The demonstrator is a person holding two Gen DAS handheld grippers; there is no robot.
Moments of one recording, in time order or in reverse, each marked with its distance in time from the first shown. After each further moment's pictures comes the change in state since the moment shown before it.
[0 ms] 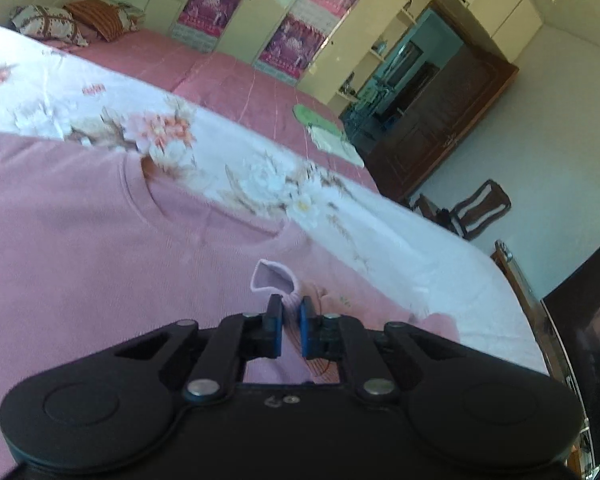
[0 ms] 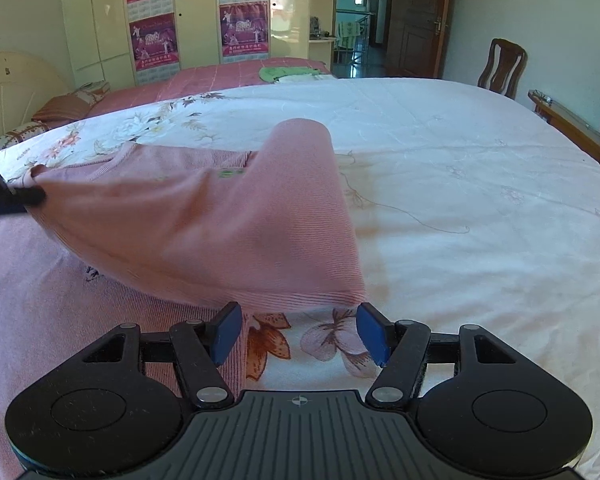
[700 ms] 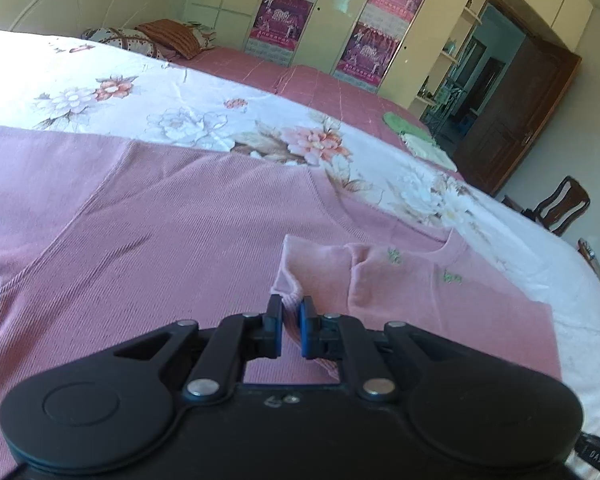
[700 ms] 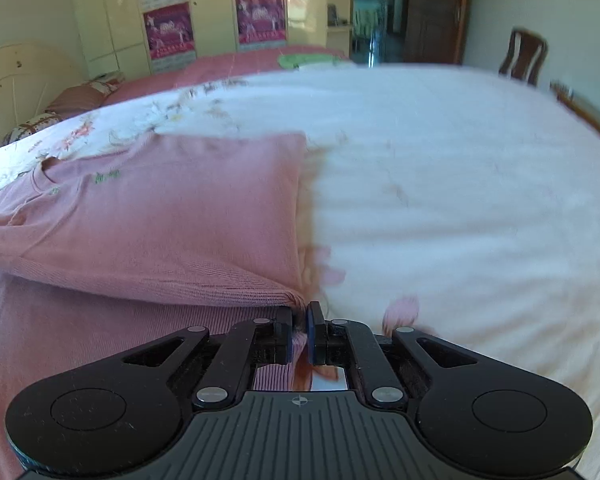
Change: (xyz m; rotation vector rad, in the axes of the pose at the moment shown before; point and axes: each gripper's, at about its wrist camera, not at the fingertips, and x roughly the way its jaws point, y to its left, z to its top) left arm -0.020 0.097 -0.005 0.048 0.023 0.275; right arm 0.022 0.013 0.009 -0.013 0.053 0.068
